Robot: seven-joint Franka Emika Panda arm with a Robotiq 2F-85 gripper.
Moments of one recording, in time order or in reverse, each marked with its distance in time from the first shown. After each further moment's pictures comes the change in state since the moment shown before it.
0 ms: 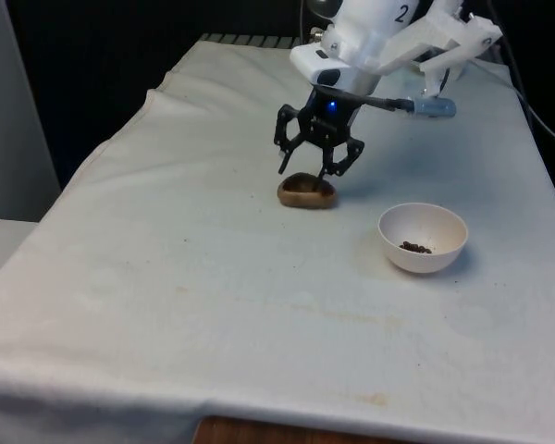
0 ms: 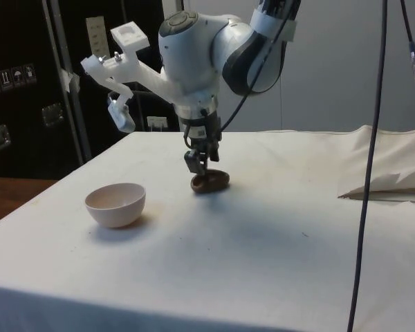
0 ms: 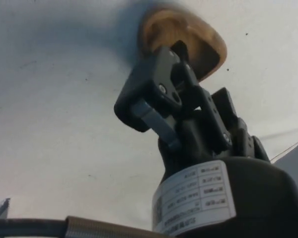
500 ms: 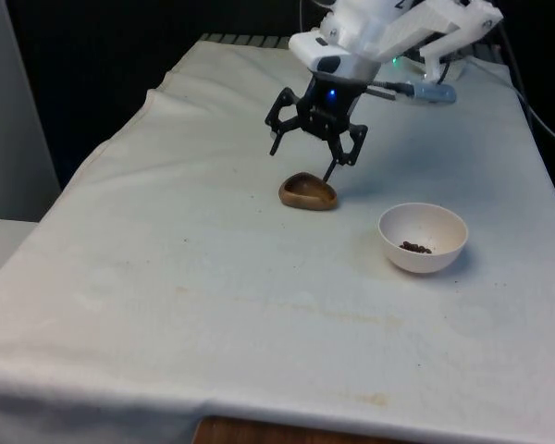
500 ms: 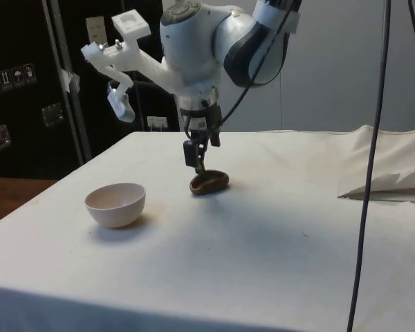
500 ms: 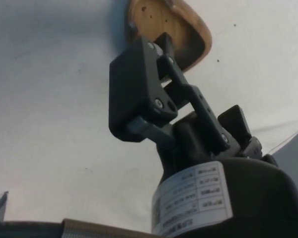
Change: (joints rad) arm 0.000 -0.038 -0.003 -0.016 0.004 -0.001 -0.022
